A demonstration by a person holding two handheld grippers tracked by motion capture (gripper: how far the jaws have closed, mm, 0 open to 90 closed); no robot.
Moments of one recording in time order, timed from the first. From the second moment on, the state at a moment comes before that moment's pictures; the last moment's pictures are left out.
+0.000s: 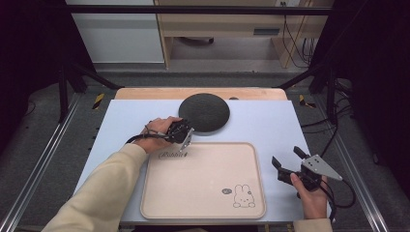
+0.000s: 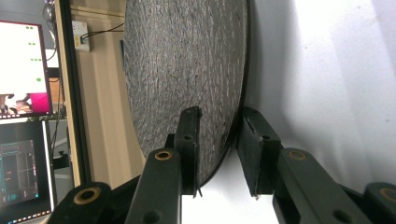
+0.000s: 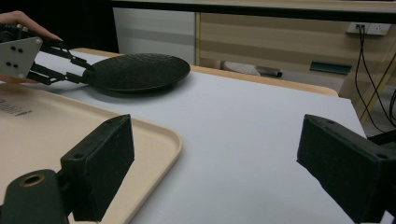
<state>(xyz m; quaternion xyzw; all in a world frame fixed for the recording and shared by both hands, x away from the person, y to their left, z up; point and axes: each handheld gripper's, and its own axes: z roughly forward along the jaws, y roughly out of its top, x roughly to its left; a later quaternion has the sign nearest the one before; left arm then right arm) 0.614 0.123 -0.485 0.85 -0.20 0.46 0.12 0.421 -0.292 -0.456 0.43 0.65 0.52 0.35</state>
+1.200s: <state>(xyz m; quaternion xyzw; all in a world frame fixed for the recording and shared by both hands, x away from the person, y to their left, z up) 0.613 0.101 -0.496 0.84 -0.24 0.48 0.09 0.422 -0.292 -0.458 0.43 0.65 0.52 0.35</state>
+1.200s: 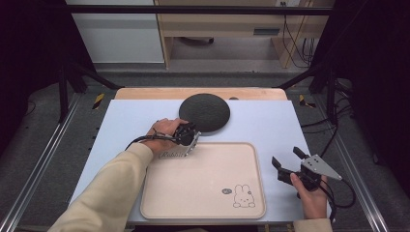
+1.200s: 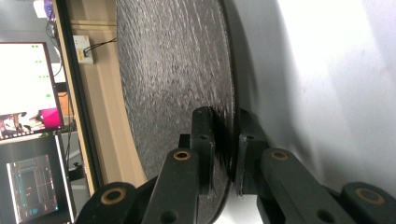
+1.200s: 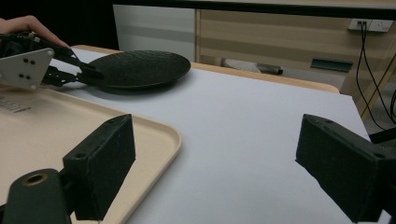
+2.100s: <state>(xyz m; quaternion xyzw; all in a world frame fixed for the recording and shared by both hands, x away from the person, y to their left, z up) 0.599 0.092 -0.475 0.83 -0.22 0.50 0.12 0.424 -0.294 -0.460 0.44 0.65 0.51 0.35</state>
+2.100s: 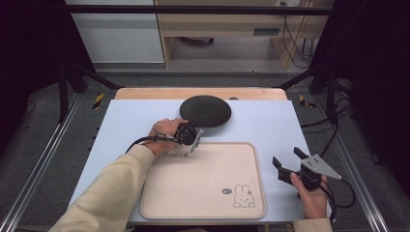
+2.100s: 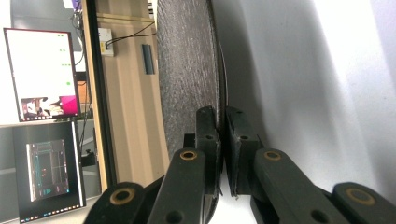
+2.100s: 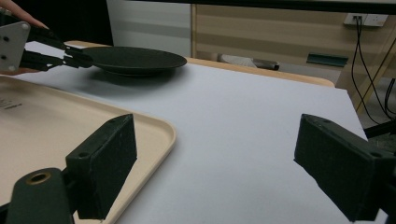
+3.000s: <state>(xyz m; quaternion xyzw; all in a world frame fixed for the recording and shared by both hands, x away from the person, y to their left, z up) 0.540 0.110 -0.455 0.78 -0.27 0.54 0.16 0.424 -0.292 -0.462 0.44 0.66 0.50 0.36</state>
